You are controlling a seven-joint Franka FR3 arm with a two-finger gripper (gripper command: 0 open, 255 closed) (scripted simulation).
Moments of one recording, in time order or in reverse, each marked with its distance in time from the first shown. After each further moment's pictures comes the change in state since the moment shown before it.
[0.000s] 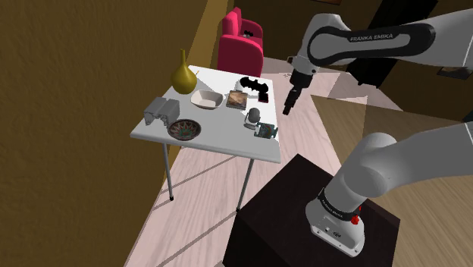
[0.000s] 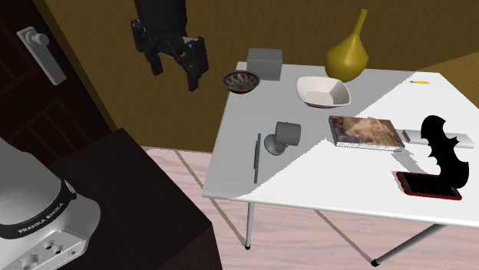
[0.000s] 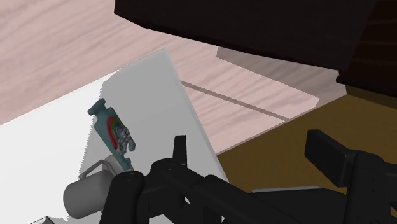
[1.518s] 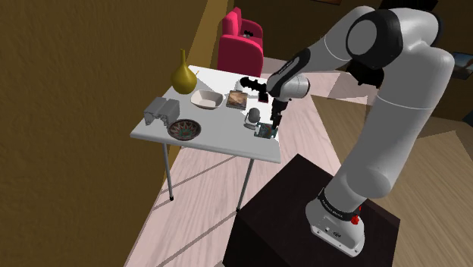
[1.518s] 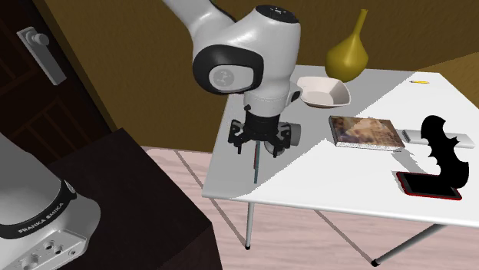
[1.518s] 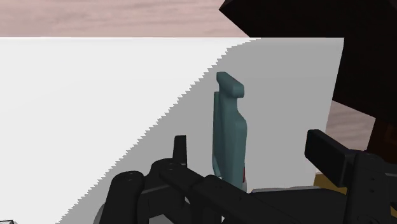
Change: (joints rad) arm 0.081 0.870 -0.285 0.218 0.326 0.593 -0.902
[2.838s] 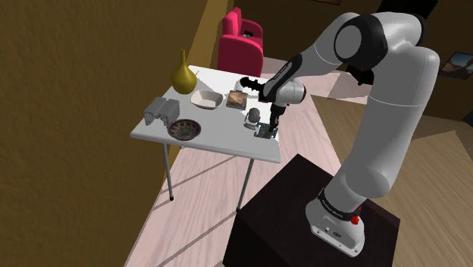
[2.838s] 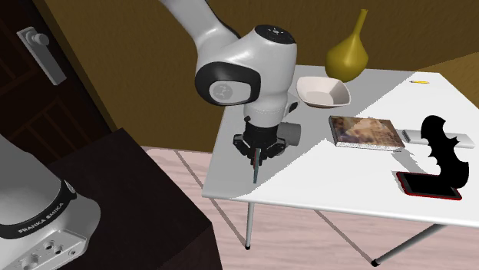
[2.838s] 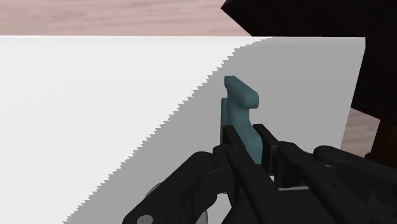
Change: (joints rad) arm -0.026 0.079 0.040 0.004 0.086 0.061 -0.062
